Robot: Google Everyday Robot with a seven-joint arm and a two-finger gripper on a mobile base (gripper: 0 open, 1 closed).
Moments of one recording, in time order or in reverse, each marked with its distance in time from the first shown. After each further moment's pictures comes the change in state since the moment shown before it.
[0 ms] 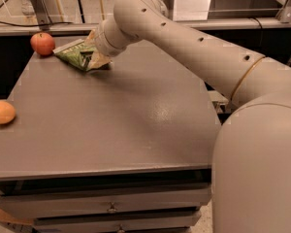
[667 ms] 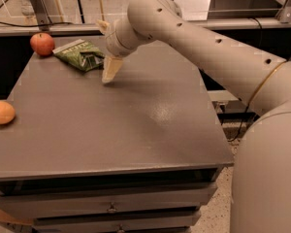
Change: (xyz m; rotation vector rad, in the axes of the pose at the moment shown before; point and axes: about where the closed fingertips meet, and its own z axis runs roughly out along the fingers) arm 0.010 0.005 -0.025 0.017 -0.010 0.032
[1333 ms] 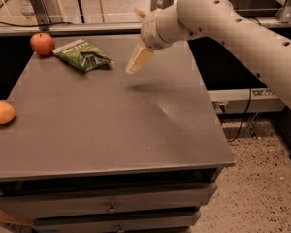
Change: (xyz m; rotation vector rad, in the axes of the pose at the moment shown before) arm 0.052 -0.009 -0.096 0.121 -0.001 0.218
